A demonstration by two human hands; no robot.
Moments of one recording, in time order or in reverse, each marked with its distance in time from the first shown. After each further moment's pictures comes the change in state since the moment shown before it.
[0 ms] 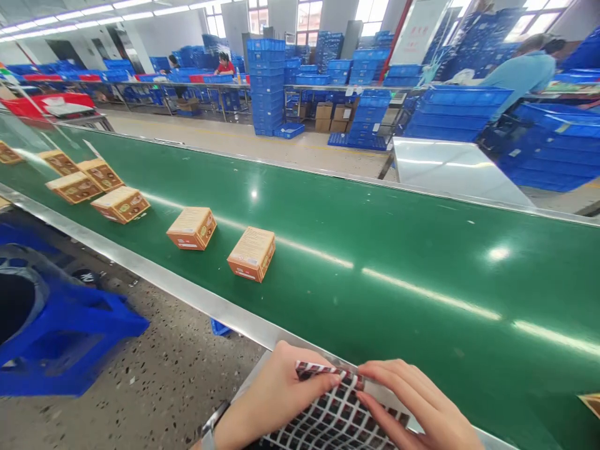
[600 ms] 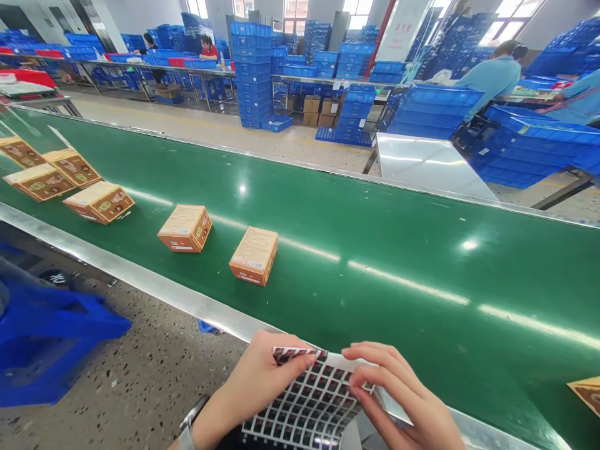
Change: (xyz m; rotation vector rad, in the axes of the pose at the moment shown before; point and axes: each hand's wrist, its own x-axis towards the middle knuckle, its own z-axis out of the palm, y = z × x) left_hand 0.001 0.005 -0.013 0.032 0.001 0.067; right_hand -0.006 -0.018 0.000 0.157 0.069 0.204
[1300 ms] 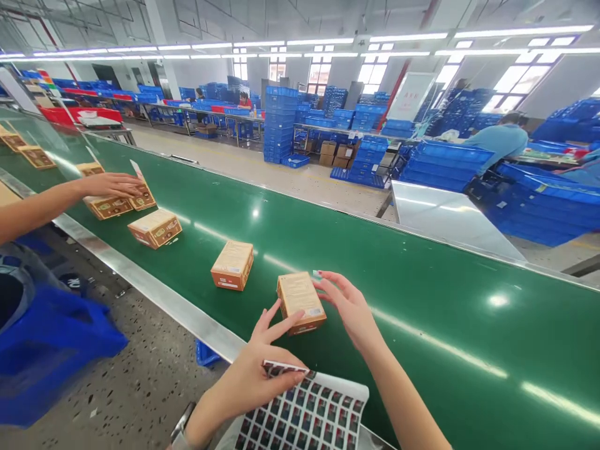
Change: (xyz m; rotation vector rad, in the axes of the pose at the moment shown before) left_hand 0.019 -0.022 -0.043 0.325 0.102 0.216; right_hand 0.176 0.044 0.060 0.734 0.016 0.434
